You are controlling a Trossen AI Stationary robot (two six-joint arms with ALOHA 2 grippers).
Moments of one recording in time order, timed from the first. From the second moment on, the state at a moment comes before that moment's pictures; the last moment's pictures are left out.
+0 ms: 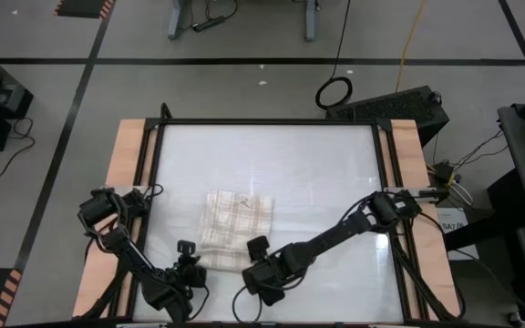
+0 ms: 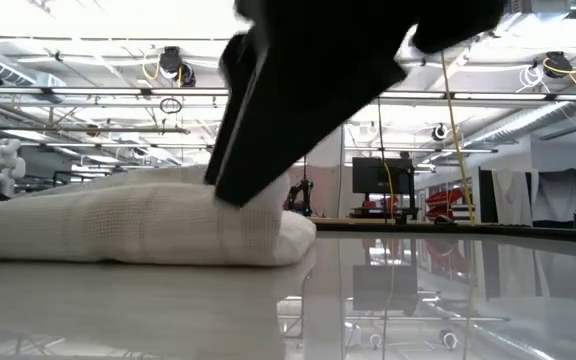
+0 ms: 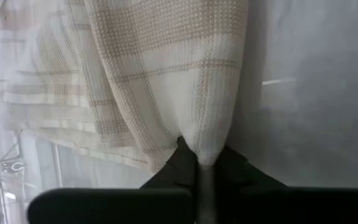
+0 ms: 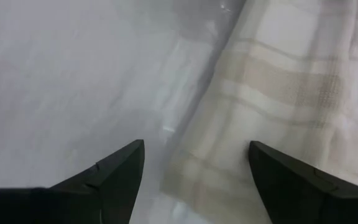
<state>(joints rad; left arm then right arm) -0.95 1.95 1.13 -1.00 -0.51 -0.85 0.47 2.27 1.85 -0.69 0.19 0.07</state>
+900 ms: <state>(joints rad) -0.84 1.72 1.13 -0.92 -0.30 -0.74 0.70 2.21 1.59 -0.46 0.71 0.08</state>
